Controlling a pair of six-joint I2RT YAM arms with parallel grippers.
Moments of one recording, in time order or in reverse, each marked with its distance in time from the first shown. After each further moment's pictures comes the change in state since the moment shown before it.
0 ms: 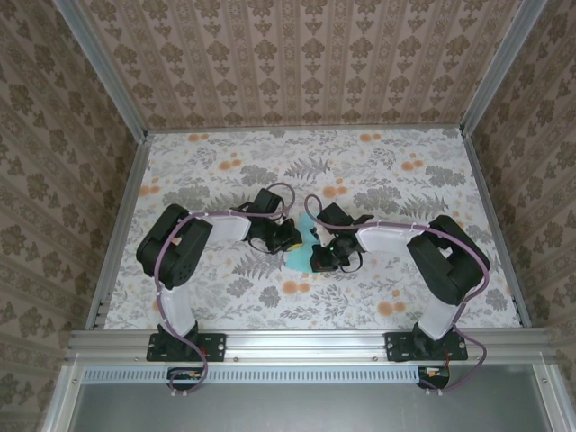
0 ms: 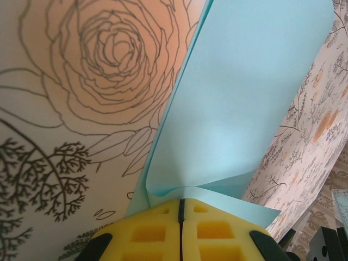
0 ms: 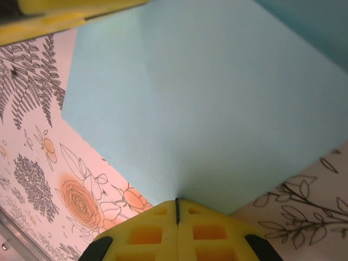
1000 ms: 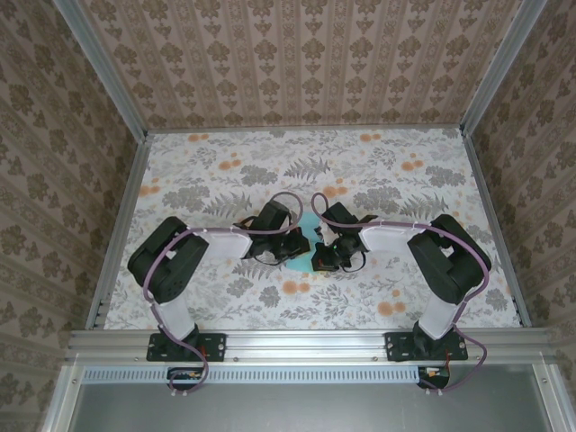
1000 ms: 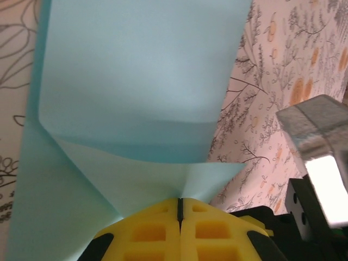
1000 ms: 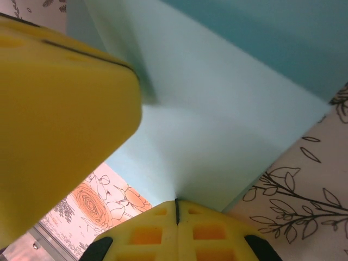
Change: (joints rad) left arm -0.126 -0.111 -0.142 0.212 -0.088 -0.066; right arm -0.027 0.005 -0.020 0.031 -0.059 0.072
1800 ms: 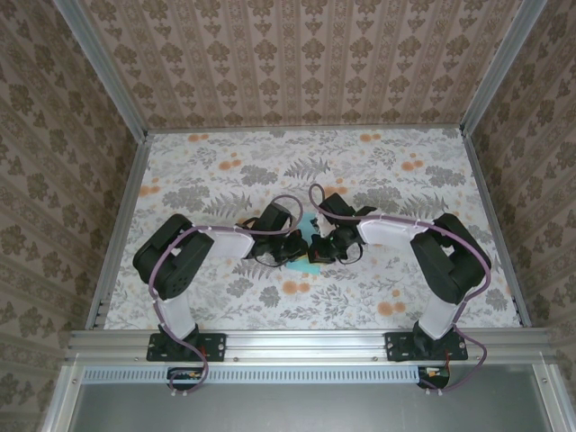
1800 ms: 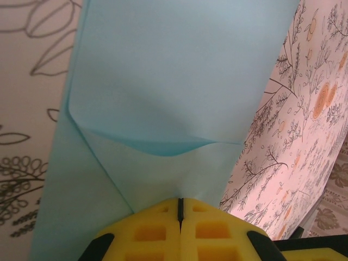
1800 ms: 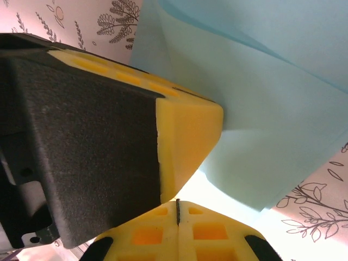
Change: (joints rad) left arm 0.000 0.037 0.003 -0.014 -0.003 -0.033; right arm -0.005 0.005 0.107 -0.075 -0.014 -0.009
